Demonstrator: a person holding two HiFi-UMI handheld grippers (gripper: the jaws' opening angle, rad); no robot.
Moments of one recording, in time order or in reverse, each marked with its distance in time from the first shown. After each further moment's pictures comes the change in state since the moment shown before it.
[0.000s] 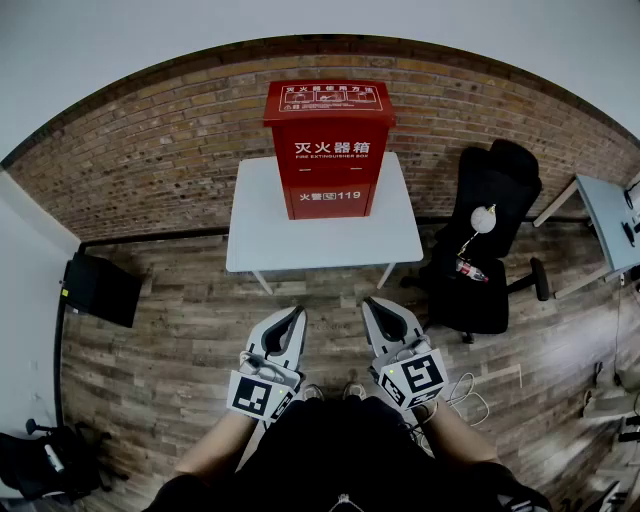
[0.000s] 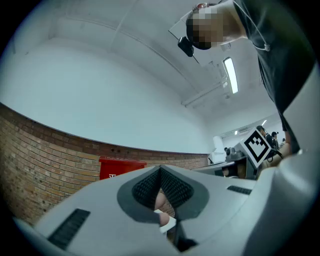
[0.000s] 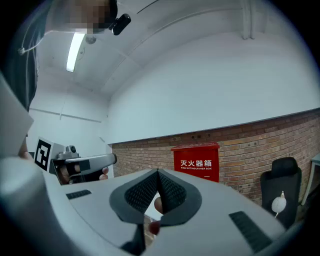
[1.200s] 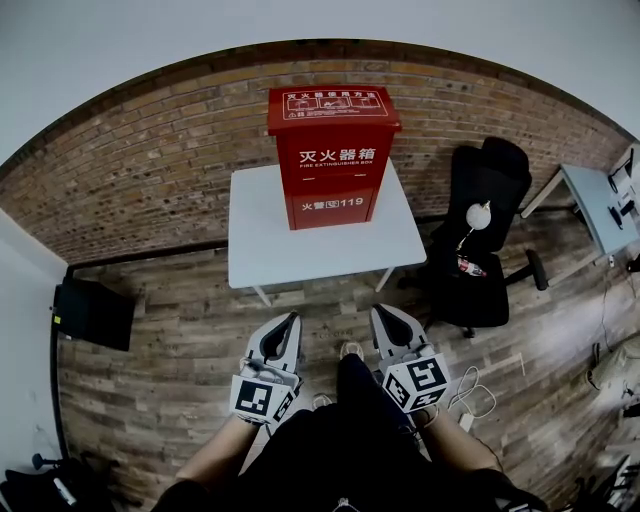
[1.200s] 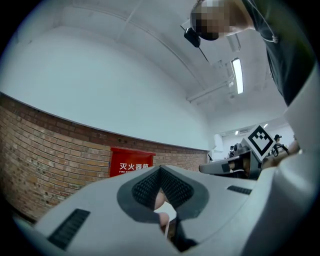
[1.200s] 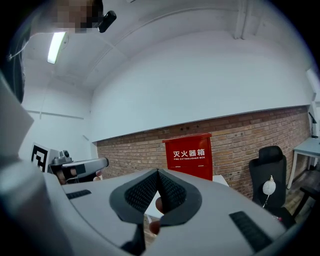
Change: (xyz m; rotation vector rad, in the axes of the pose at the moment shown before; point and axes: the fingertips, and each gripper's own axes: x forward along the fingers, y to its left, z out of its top) left arm -0.021 0.081 -0.032 -0.060 0.076 -0.001; right arm 0.040 0.017 -0.029 0.089 0.073 -0.180
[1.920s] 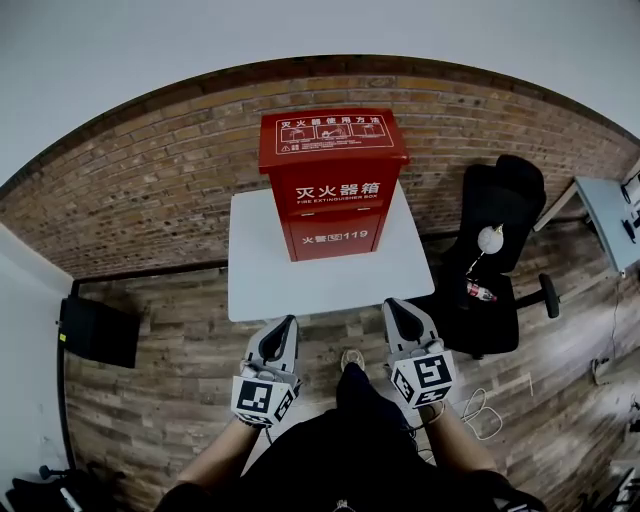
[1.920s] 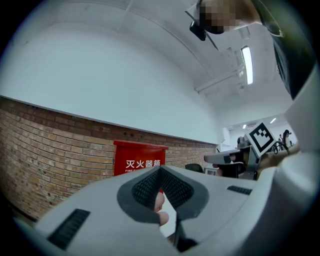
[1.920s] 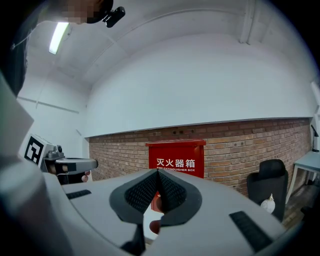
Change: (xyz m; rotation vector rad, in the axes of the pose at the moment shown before) left arm 0.111 0.065 -0.018 0.005 0.072 0.071; right arm 0.098 -0.102 0.029 -0.083 -0.029 -0.046
